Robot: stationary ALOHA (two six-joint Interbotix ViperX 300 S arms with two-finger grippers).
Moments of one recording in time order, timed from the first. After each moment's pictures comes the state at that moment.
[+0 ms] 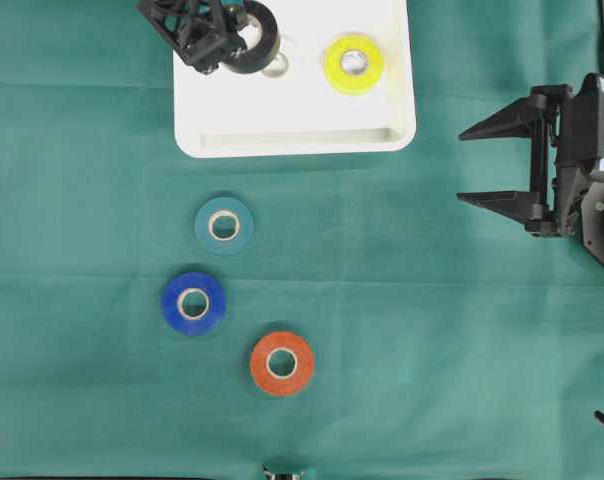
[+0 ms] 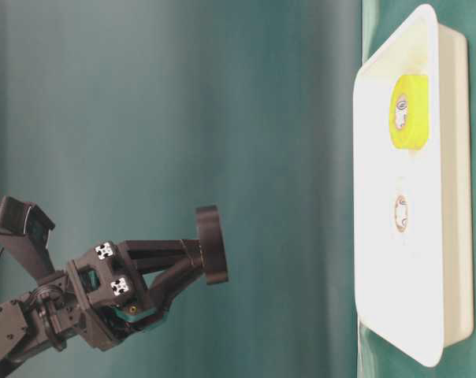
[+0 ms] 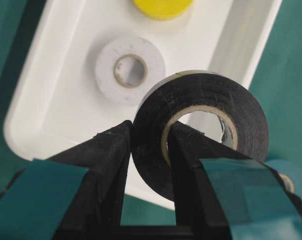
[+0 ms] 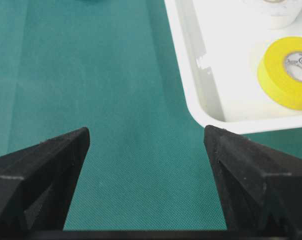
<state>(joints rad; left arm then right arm) 0.35 -0.08 0.17 0.01 0.91 -0.06 -0.13 -0.73 1.32 -0.32 -0.11 0.45</state>
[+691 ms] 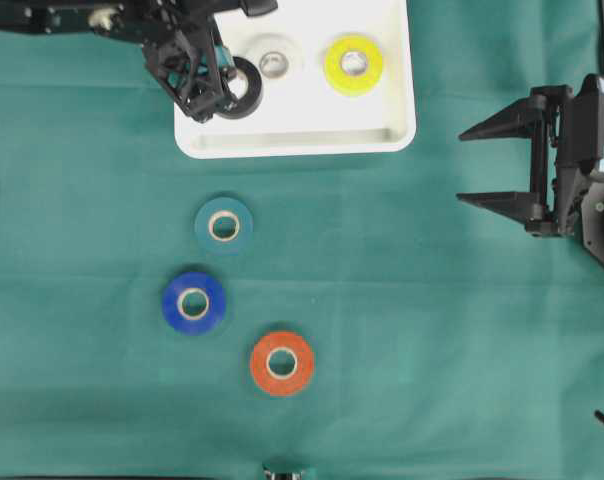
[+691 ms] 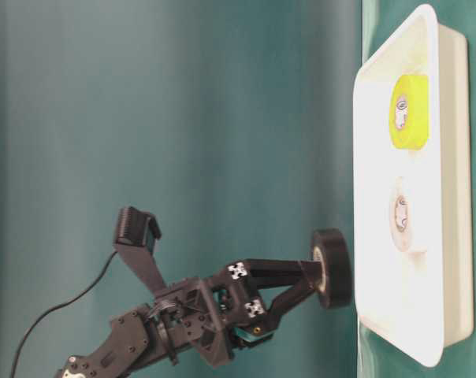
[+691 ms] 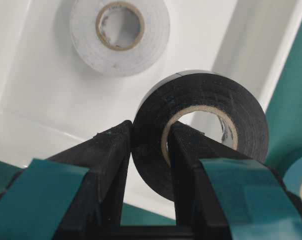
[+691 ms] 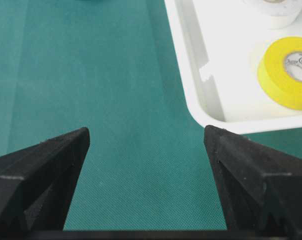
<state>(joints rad) 0.35 -0.01 0.41 0.01 0.66 -0.07 -0.13 -0.73 1.32 -0.32 -0.11 0.44</state>
